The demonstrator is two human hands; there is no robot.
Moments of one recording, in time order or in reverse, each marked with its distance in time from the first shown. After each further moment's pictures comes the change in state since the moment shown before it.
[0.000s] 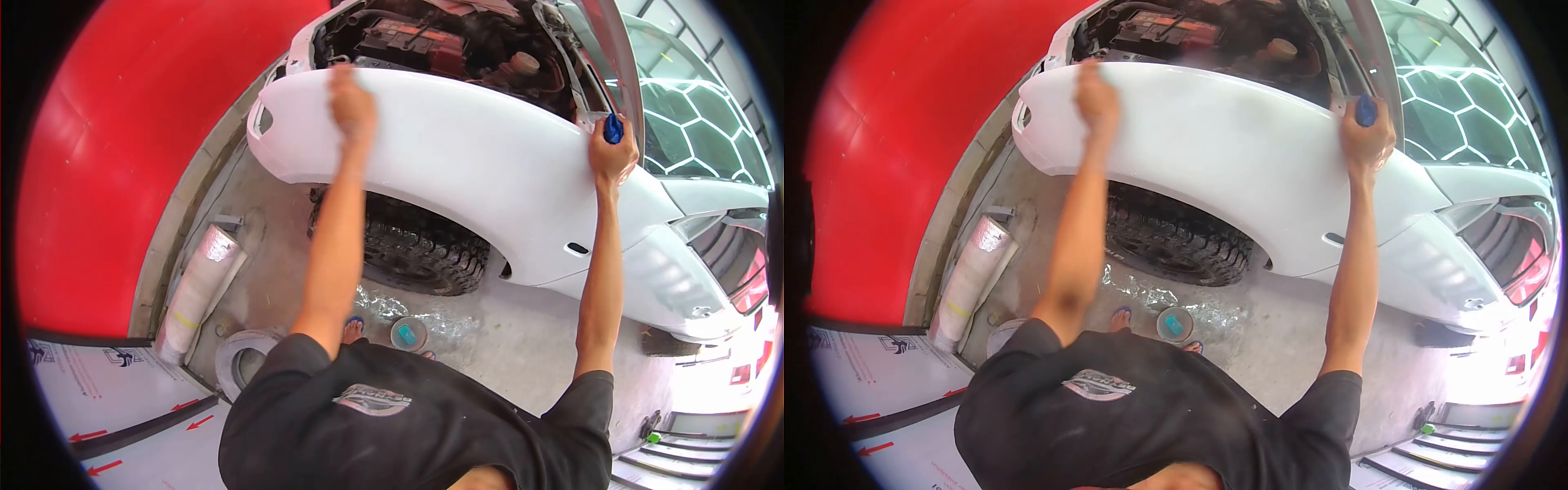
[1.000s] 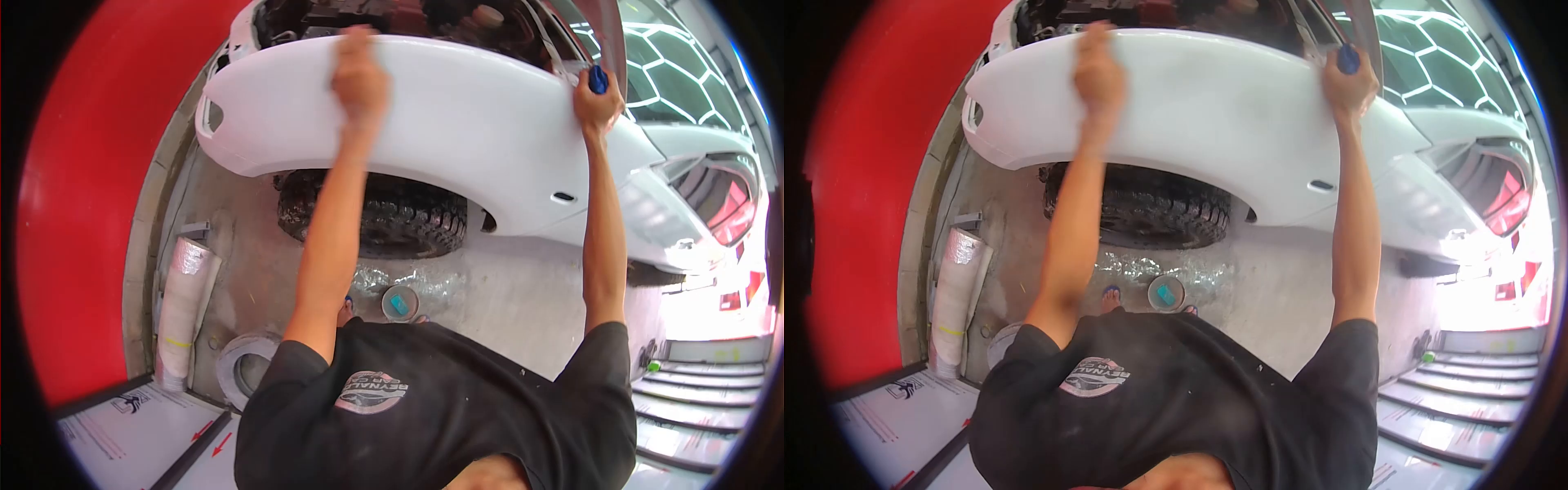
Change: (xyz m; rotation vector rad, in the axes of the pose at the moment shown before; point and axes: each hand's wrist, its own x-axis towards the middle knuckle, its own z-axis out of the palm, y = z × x) left_hand -0.032 0.023 0.035 -0.180 0.096 0.376; right_hand 0.005 0.009 0.008 -0.053 0.001 0.055
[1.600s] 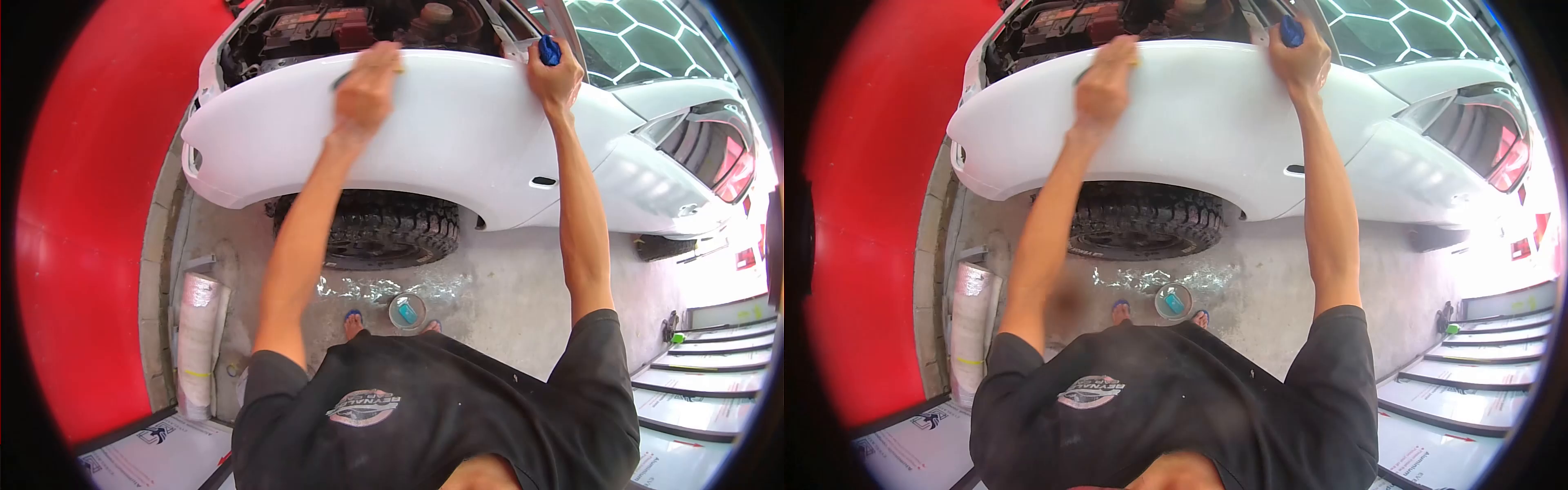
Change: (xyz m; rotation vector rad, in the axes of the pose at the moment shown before) left_hand 0.000 0.064 0.014 -0.123 -0.247 0.527; right_hand -0.003 0.006 -0.001 0.097 0.021 0.013
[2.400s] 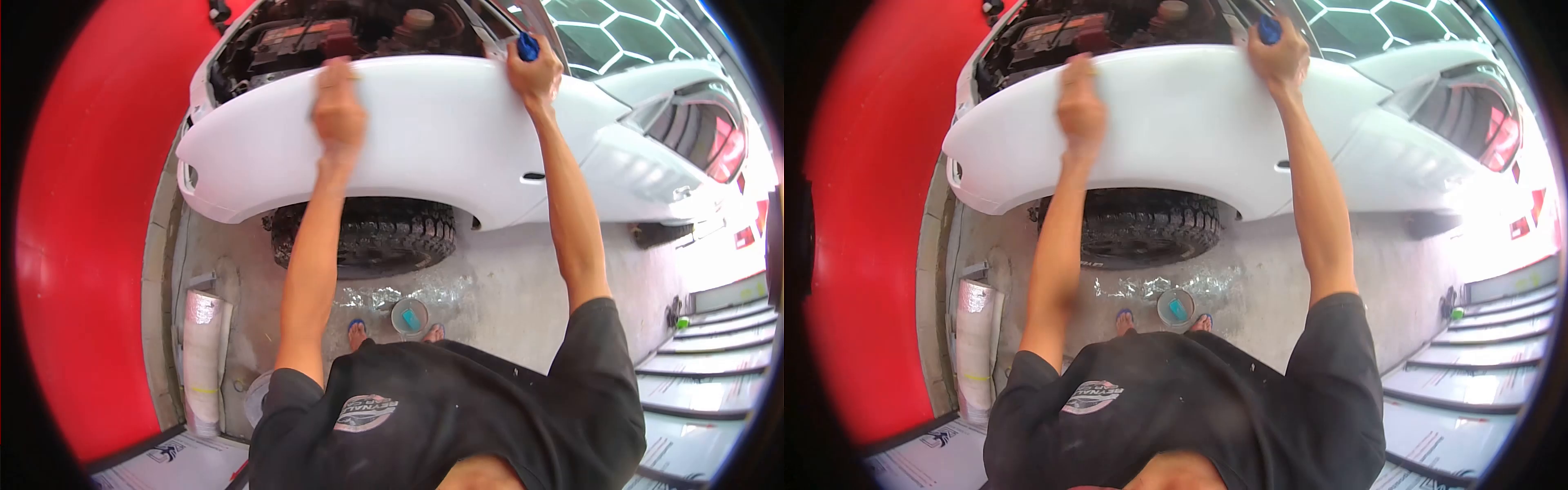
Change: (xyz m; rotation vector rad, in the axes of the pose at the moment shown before) left_hand -0.013 0.004 -0.004 0.020 0.137 -0.304; right_hand -0.002 -0.006 0.003 -0.066 0.061 -0.005
